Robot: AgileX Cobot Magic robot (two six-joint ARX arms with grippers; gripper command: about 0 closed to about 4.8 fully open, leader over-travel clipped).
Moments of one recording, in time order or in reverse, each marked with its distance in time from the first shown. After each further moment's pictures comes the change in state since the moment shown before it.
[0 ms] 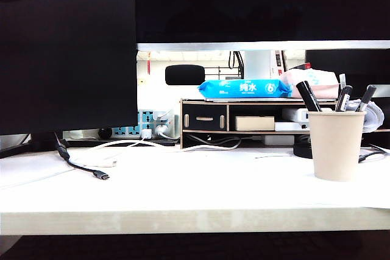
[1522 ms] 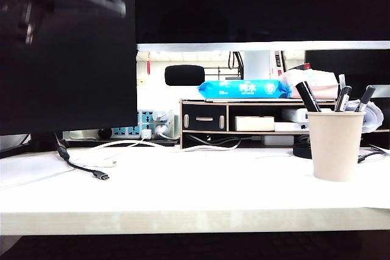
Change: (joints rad) left arm -0.013 -0.023 0.000 -0.327 0.056 -0.074; right arm 0.300 -1.275 -0.780 -0.089 1.355 0.524
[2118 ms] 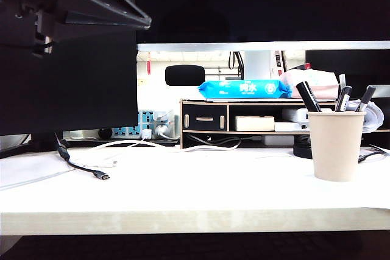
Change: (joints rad) left arm -0.153 0.001 -0.001 -0.120 0.000 0.067; right arm 0.000 -0.138 -0.217 0.096 -0.011 0.020
